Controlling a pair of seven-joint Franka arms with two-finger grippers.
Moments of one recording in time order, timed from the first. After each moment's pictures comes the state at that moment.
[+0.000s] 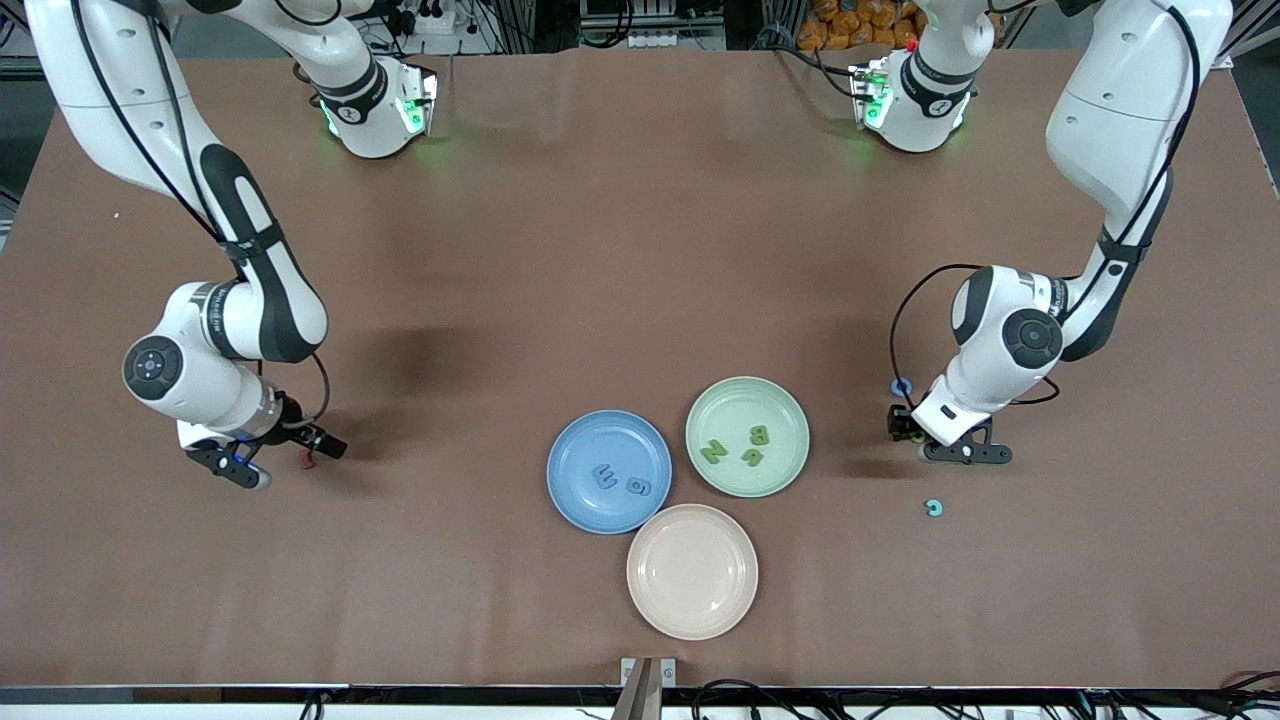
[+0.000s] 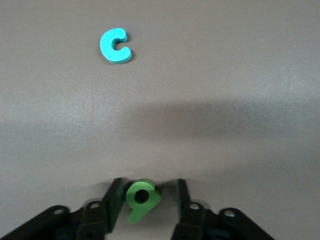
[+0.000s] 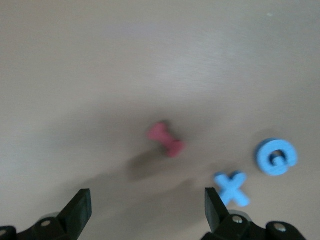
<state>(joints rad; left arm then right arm) 0.06 0.59 -0.20 -2.00 0.22 2.69 -0.22 0.00 0.56 -0.02 -1.92 0.06 2.50 0.37</state>
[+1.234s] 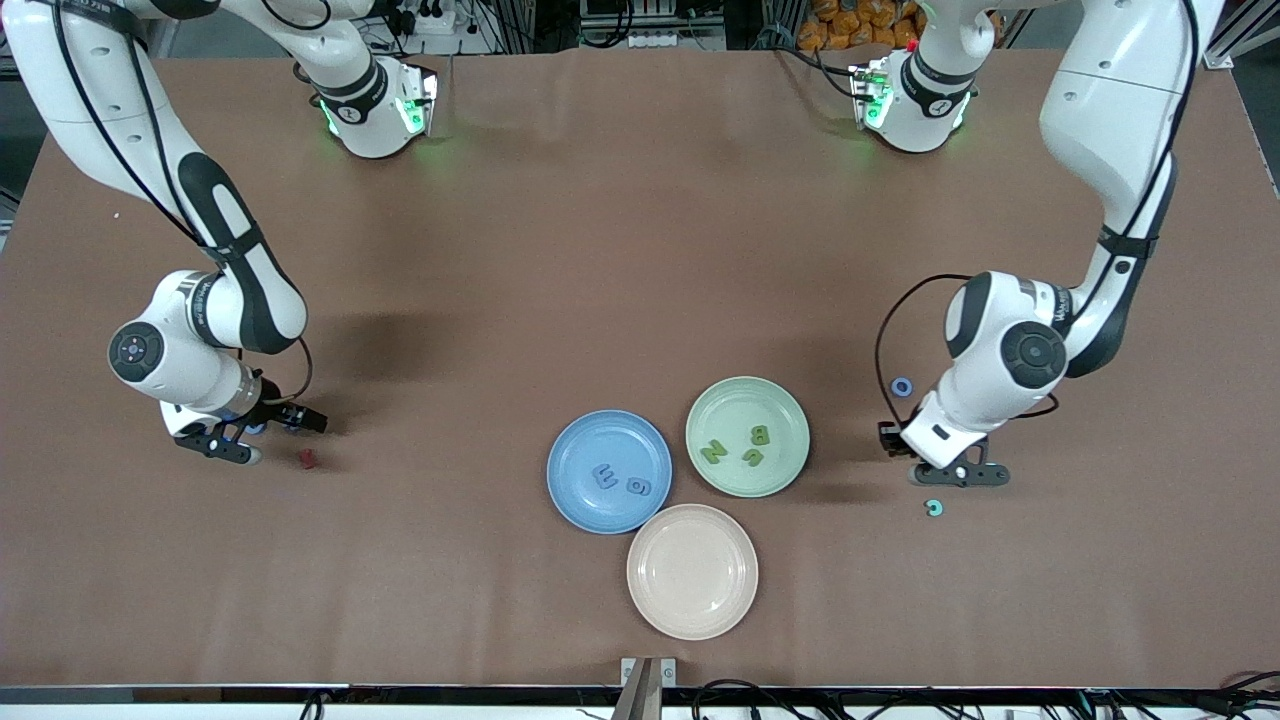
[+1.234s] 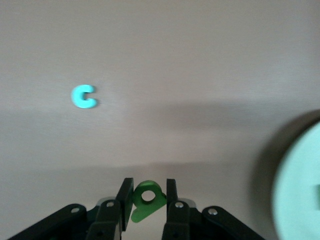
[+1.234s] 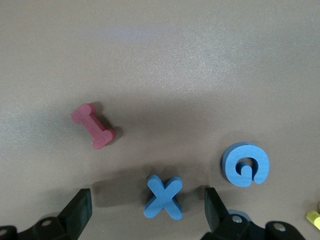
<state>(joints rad) -0.02 0.57 -0.21 -1.81 0.14 2.47 -0.27 -0.09 0.56 -0.01 -2.01 0.05 2.57 0.13</state>
